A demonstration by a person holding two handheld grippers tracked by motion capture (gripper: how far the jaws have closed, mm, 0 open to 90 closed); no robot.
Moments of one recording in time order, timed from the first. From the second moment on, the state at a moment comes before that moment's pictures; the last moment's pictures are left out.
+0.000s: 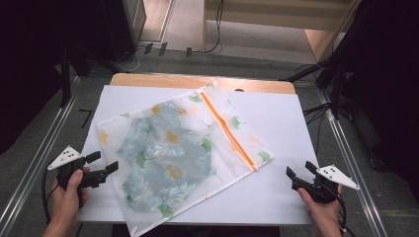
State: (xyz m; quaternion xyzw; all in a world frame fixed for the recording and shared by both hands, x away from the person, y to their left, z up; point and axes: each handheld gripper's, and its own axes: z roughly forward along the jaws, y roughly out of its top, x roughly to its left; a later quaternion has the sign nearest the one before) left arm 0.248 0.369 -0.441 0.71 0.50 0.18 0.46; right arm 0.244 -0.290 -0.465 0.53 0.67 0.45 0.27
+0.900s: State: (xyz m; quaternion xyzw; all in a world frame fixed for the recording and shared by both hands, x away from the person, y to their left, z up) left arm 0.258 0.369 -0.455 0.69 0.57 0.13 0.42; right arm 0.282 -0.253 -0.469 0.54 0.69 0.43 0.23
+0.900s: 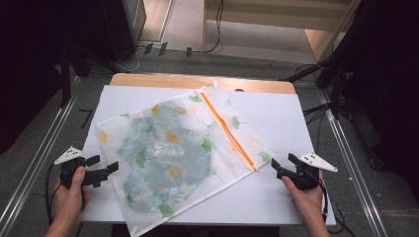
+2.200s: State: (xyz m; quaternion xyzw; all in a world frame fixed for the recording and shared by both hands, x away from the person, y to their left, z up) left arm 0.260 0.328 -0.457 0.73 0.54 0.09 0.41; right arm 0.322 -0.218 -0.484 0.54 0.73 0.37 0.17
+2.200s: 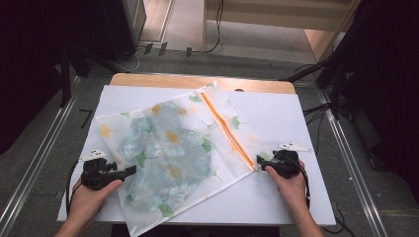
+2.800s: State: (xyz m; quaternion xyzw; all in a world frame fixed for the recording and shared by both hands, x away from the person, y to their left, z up) left arm 0.260 0.327 -0.457 0.74 0.52 0.08 0.42; right arm 0.317 -0.215 -0.484 0.53 0.74 0.36 0.18
